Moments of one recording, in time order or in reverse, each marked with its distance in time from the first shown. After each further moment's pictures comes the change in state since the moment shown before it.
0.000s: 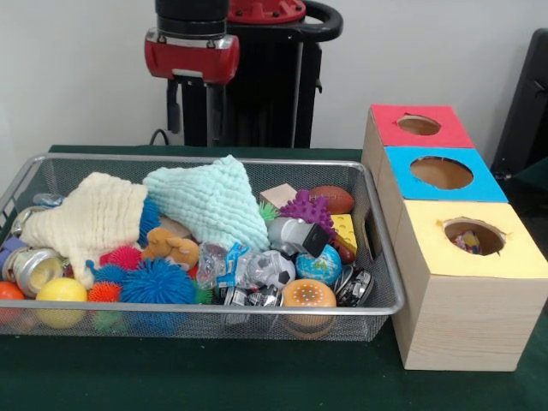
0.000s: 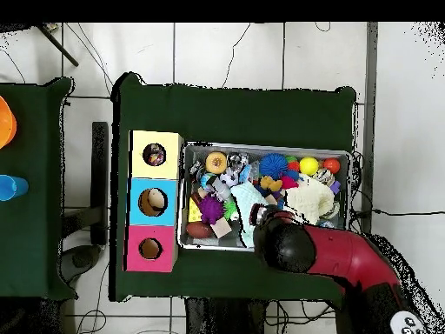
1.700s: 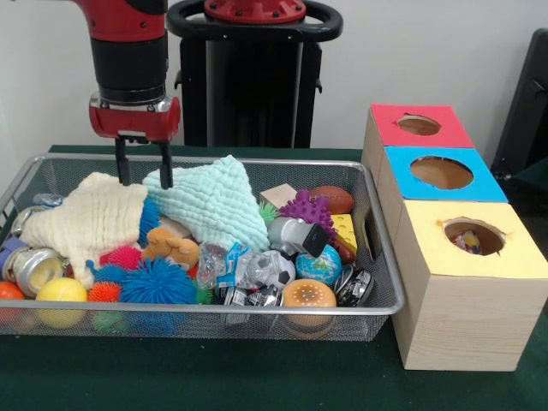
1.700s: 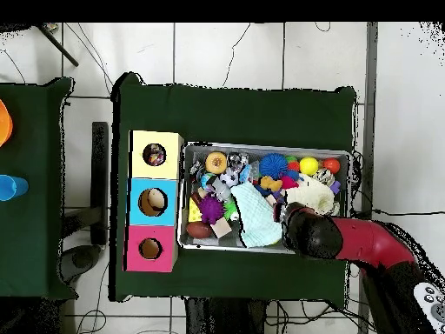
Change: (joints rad) arm -0.182 0.217 0.115 -0.125 -0.212 0.012 0.000
